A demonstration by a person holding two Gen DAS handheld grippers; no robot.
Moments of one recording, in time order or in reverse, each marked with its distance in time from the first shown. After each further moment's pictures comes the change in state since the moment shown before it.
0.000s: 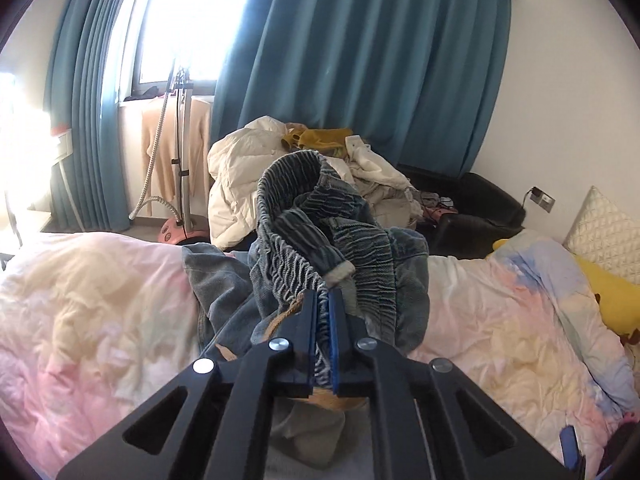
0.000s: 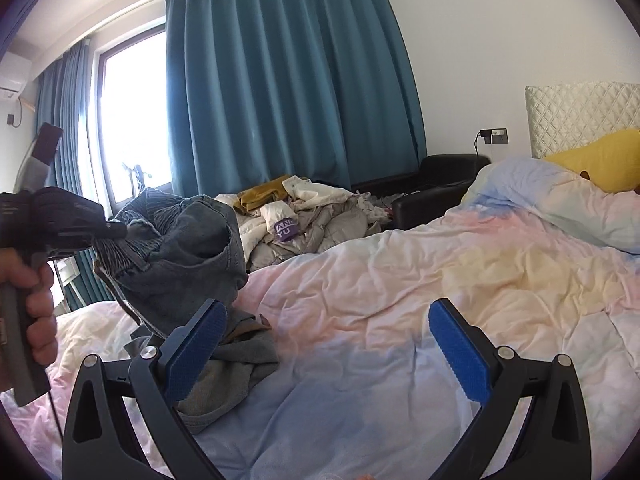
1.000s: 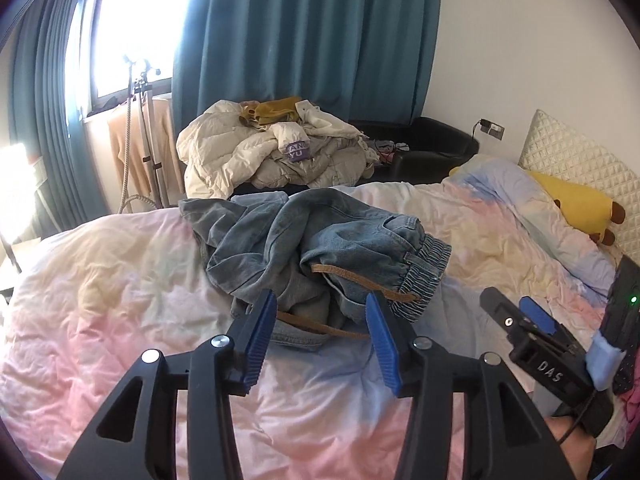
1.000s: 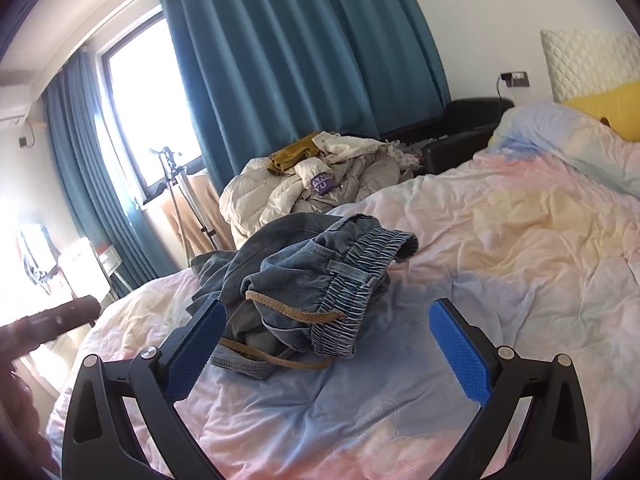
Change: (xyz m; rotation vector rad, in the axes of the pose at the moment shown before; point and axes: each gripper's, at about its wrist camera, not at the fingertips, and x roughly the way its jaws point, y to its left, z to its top) left arm -0.090 -0.018 -0.086 0.222 0.106 -0.079; right arm -0.031 -0.005 0.000 0.134 0.217 0.088
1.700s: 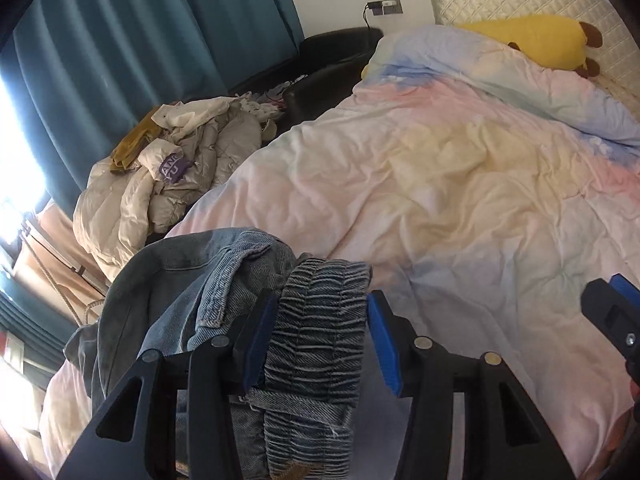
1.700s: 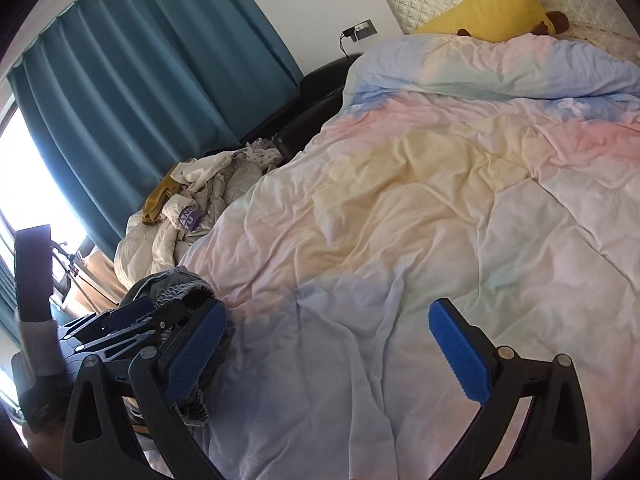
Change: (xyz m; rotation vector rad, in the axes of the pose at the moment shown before) left arm 0.226 -0.192 0.040 0.529 0.178 -0.044; right arm 0.036 -0.159 0.013 0.383 0.027 -0.290
